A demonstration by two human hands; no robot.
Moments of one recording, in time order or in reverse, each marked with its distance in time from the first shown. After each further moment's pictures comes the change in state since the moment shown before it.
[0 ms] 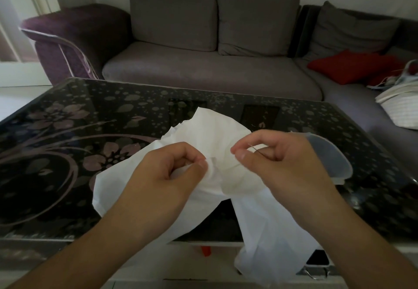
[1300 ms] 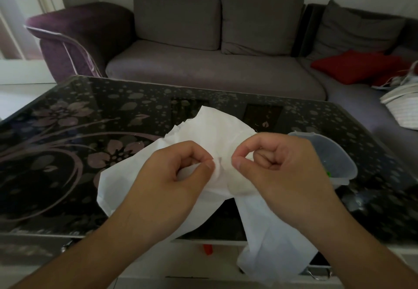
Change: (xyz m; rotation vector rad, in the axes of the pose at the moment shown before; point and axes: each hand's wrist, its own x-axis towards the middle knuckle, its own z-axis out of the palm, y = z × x) left_hand -0.004 0.009 0.003 0.091 -0.009 0.053; right_hand -0.008 -0.001 0.005 -0.097 -0.001 -0.172
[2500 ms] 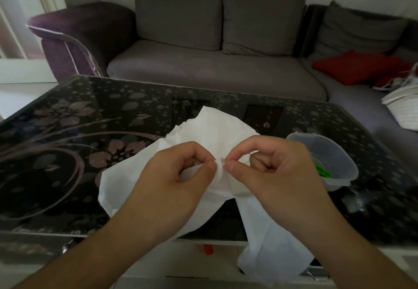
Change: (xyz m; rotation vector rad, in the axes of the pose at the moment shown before) left_hand 0.000 -0.001 0.001 0.003 -0.006 -0.003; right_hand -0.002 0.001 0.009 0.069 -0.003 -0.038
